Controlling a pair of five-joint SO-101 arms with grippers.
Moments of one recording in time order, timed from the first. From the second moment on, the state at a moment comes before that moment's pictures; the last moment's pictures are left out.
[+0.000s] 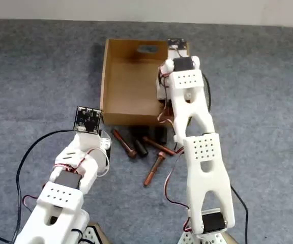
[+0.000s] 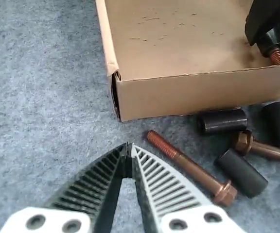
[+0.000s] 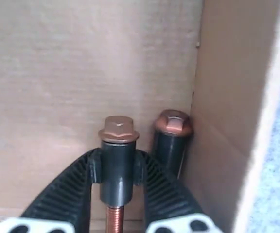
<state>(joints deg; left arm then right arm) 7.4 -58.1 85.2 21.0 4.7 -15.6 64.0 -75.6 95.6 -6.1</state>
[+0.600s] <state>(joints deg) 7.4 -58.1 85.2 21.0 4.7 -16.1 63.9 -81.0 97.5 -6.3</state>
